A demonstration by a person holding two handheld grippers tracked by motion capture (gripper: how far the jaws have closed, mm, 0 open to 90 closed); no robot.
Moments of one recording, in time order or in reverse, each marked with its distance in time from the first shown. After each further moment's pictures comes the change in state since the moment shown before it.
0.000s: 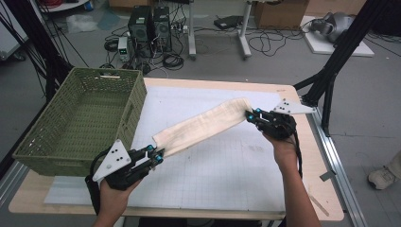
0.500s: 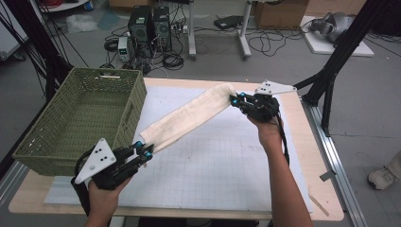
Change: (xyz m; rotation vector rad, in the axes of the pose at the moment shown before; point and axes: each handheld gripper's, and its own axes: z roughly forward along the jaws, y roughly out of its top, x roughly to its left) left arm 0.009 0.009 -0.022 -0.053 0.053 0.001; right arm 0.003 0.043 0.047 0.003 0.033 -0.040
